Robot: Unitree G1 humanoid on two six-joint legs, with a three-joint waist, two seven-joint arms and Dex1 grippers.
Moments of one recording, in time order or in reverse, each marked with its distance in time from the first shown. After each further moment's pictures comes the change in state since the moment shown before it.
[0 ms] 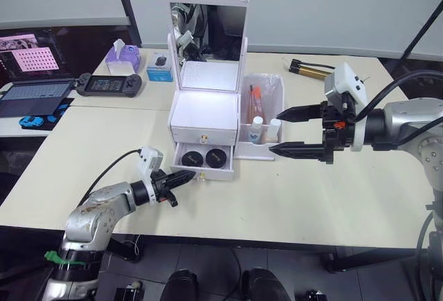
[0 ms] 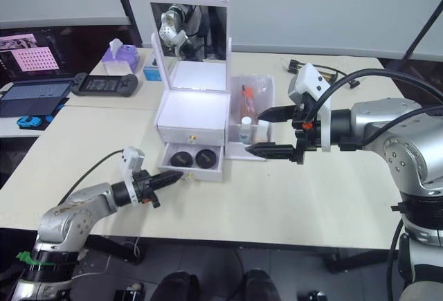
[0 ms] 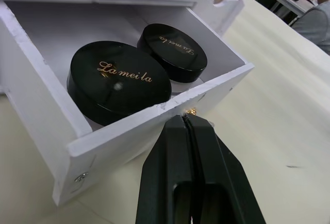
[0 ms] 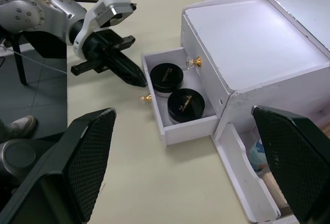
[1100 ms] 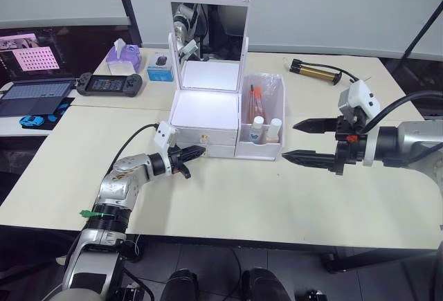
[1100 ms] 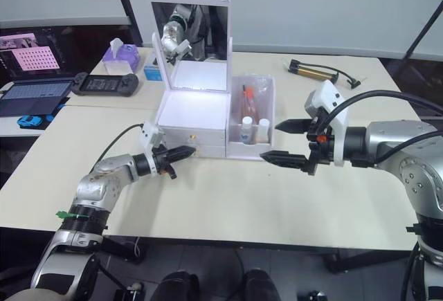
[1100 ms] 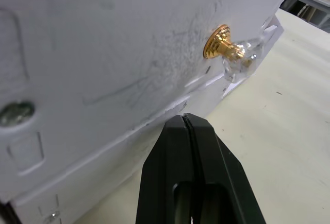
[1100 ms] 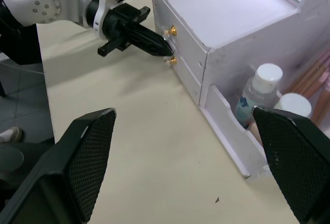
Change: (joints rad) left arm -0.299 -0.102 -0.092 0.435 0.176 -0.267 -0.112; right arm 0.198 -0.051 -0.115 -0.059 0.048 0.020 -0.104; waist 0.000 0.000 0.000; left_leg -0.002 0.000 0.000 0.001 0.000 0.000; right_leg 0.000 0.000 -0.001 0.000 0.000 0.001
